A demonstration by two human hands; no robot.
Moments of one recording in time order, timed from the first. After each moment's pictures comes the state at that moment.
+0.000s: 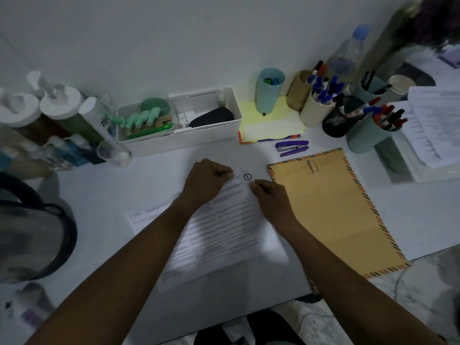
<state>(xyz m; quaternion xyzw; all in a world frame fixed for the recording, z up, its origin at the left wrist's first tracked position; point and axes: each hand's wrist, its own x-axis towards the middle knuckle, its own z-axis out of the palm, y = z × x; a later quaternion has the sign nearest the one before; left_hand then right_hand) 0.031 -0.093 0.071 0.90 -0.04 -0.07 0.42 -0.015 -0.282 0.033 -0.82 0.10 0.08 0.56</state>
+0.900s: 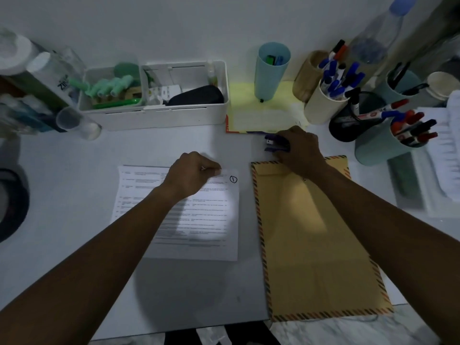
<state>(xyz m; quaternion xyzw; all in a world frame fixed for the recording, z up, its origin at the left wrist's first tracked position) 0.058 -0.136 0.024 0.92 0.01 -0.14 0.37 0.158 -0.423 -0.012 -0.97 -0.16 0.04 0.17</state>
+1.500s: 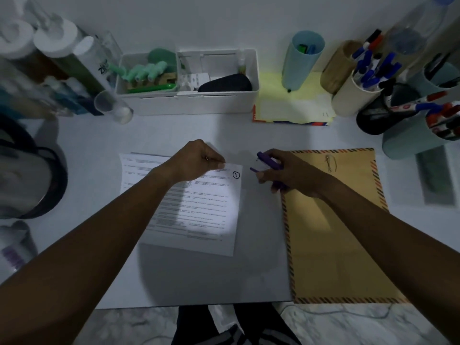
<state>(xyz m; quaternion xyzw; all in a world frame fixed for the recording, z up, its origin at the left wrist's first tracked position) 0.039 -0.078 0.043 0.89 -0.02 -0.21 0.40 0.069 -0.349 0.043 -0.76 -0.06 0.42 0.49</state>
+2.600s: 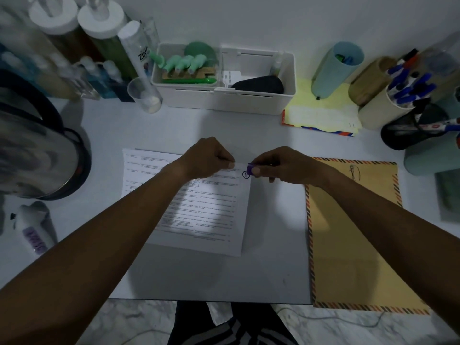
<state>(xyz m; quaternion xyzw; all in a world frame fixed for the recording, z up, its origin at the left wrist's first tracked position) 0.021 -0.032 0.043 0.90 -0.02 -0.18 0.39 0.080 -0.264 0.056 -0.81 -0.24 0.40 0.34</state>
